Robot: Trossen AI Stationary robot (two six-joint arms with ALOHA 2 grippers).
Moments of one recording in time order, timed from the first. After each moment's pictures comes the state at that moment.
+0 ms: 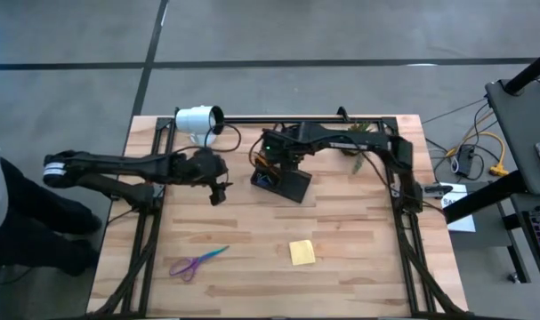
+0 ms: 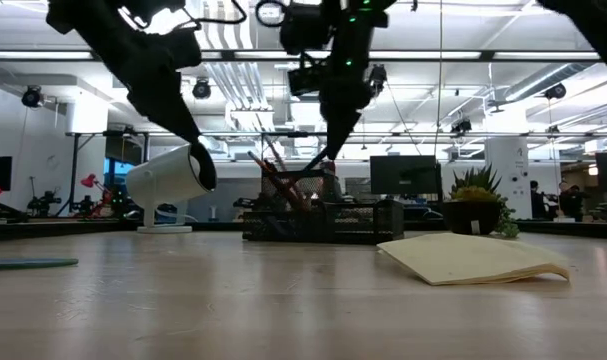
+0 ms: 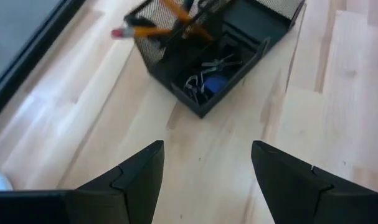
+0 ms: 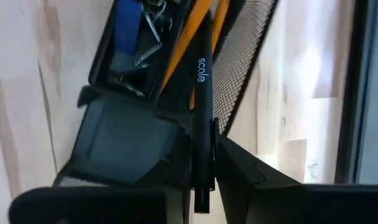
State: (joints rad) left arm 0.09 1.05 0.73 -0.48 -0.23 -0.18; right arm -0.21 2.05 1.85 -1.14 0.15 -0.19
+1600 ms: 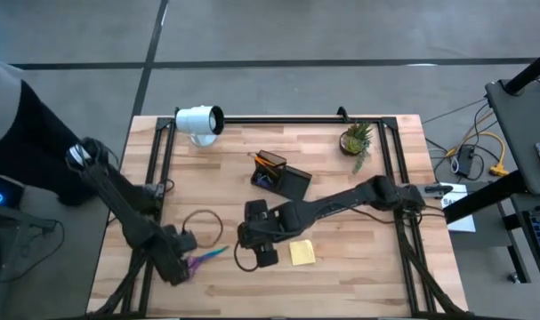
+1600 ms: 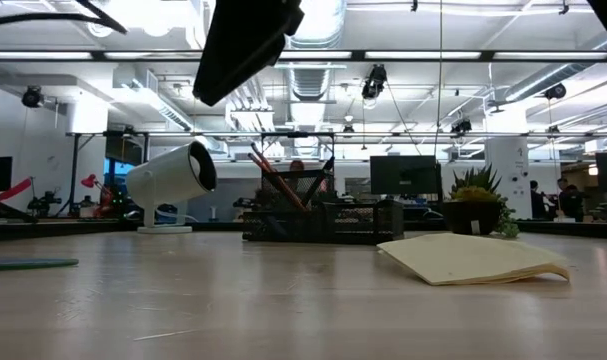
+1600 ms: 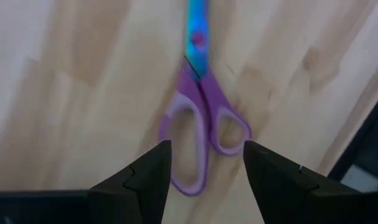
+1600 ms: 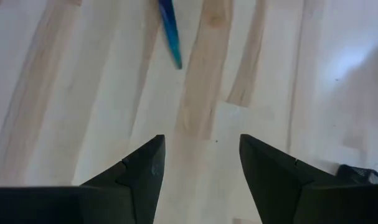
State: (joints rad) left arm -0.90 1.28 0.78 -0.77 -0.01 -1.40; right arm 0.30 2.27 2.13 -0.93 0.17 0.02
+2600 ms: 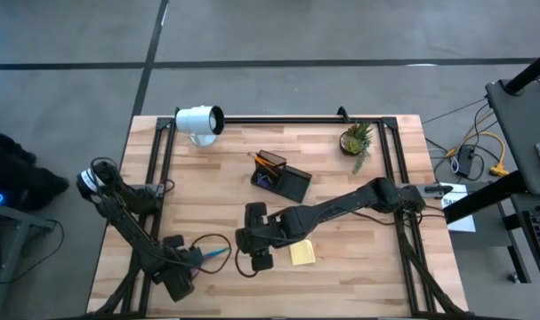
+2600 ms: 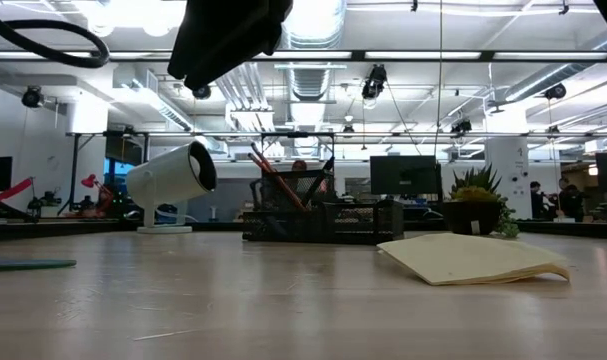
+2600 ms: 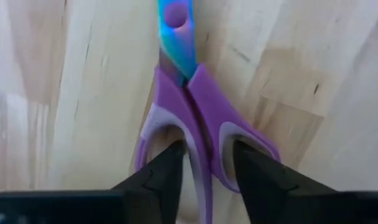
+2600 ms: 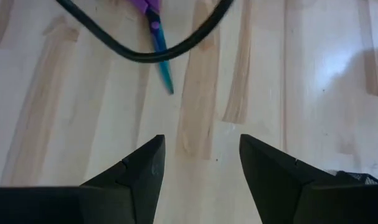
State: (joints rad) left arm -0.95 1.64 0.86 -0.75 -0.04 -1.29; right arm 0.32 2.27 2.13 -0.86 0.24 0.10
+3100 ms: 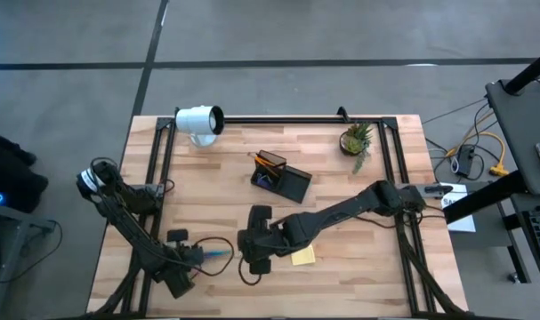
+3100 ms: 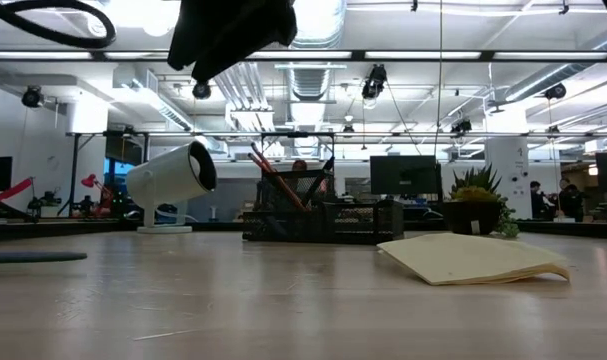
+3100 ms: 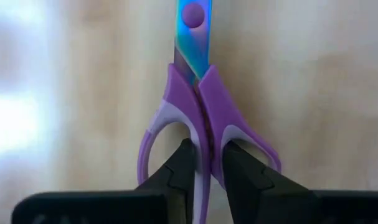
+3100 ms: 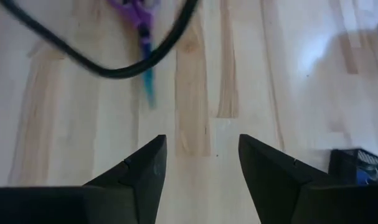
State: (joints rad) left arm -0.94 1.60 0.87 -0.83 -0.13 -1.11; right arm 0.36 2.27 2.13 -0.87 0.36 0.25
